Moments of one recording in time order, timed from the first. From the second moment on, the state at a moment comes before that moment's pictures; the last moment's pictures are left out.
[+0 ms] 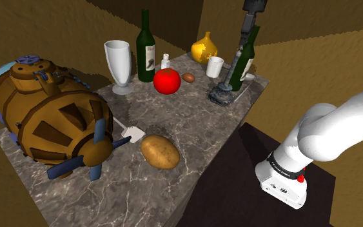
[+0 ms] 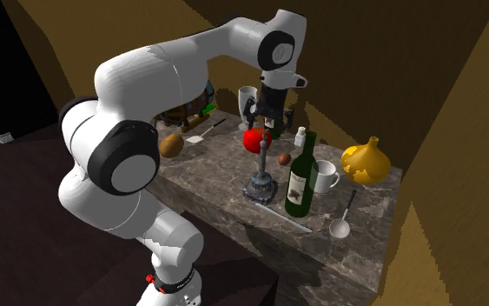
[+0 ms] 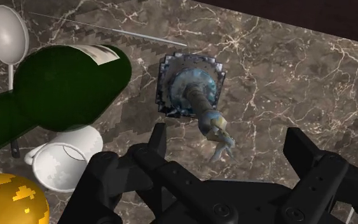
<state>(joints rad) 0.06 -0.40 -0.21 -1.94 0.00 1.41 -0.42</state>
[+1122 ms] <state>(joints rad) 0.06 -0.39 -0.22 -1.87 0.00 1.35 -0.42</state>
